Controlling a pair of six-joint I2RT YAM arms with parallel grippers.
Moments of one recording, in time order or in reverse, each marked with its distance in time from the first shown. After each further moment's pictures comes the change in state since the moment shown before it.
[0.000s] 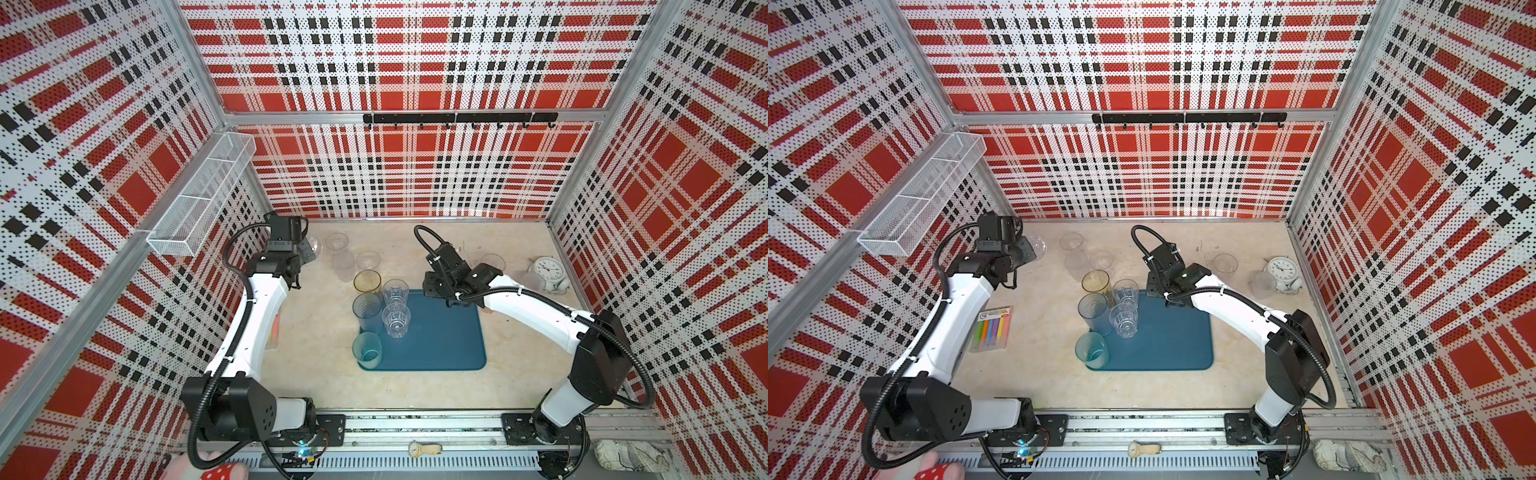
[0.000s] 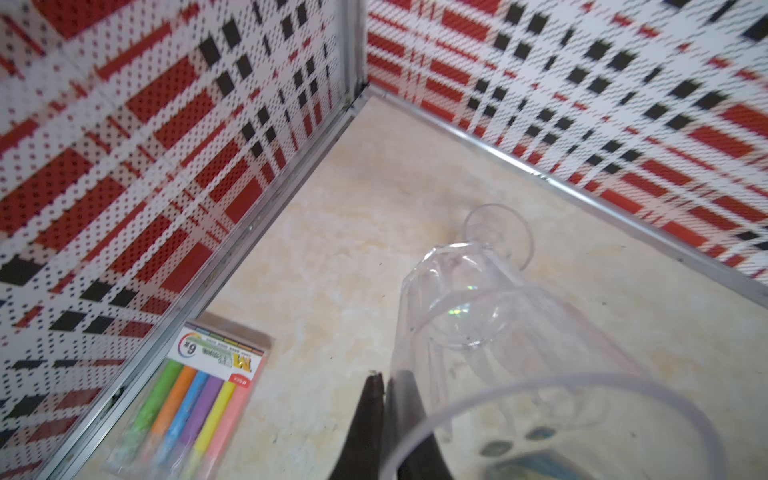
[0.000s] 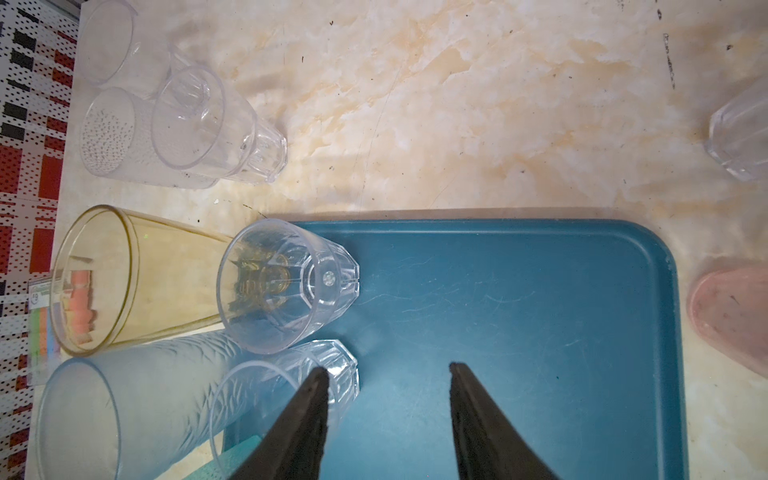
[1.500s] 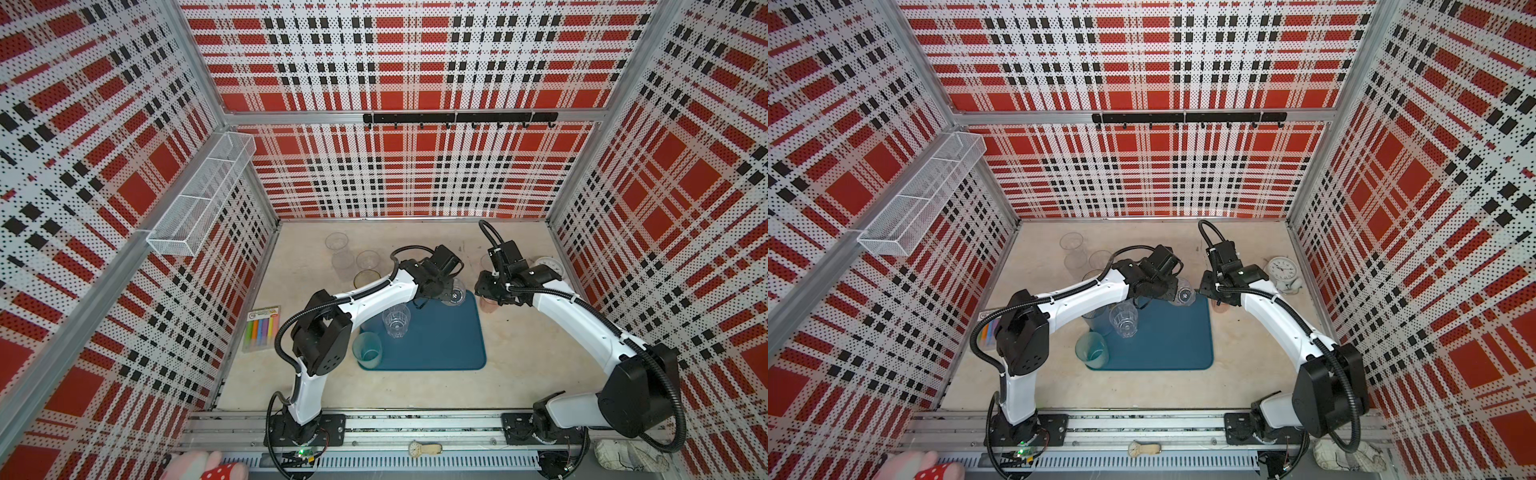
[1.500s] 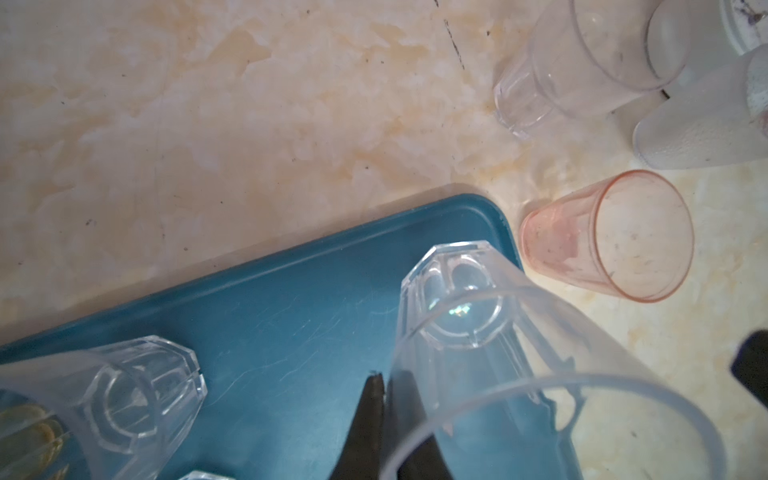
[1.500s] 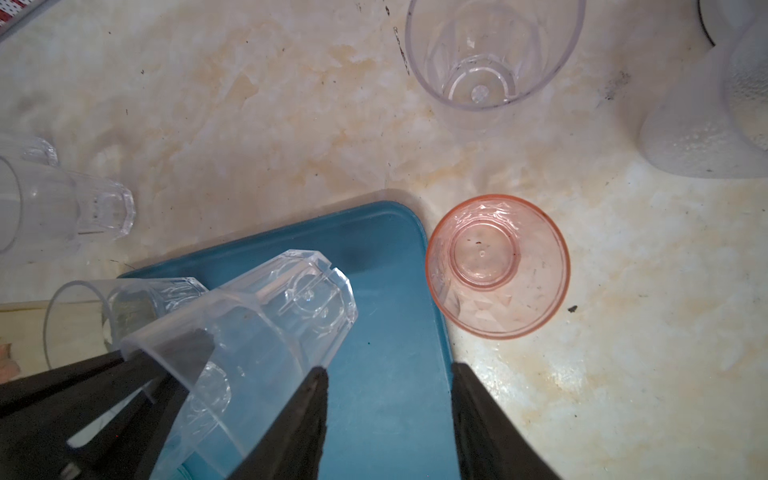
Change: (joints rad) left arm -0.799 0.629 0.241 0.071 0.208 -0.097; right arm -0.372 -0.237 -0.222 -0.129 -0.127 -0.116
